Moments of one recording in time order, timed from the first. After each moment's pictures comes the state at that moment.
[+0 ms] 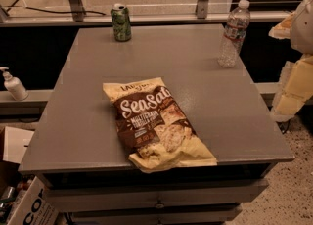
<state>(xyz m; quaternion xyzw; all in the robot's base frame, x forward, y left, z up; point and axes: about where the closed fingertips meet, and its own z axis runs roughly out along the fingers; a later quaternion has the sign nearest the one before) 0.438 -0.217 0.976 -0.60 0.78 -0.03 0.16</state>
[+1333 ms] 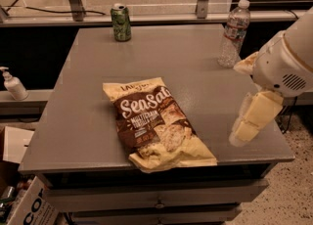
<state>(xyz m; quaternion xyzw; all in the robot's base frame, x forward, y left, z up) 0.430 -0.162 0.911 -0.59 0.78 0.09 0.20</state>
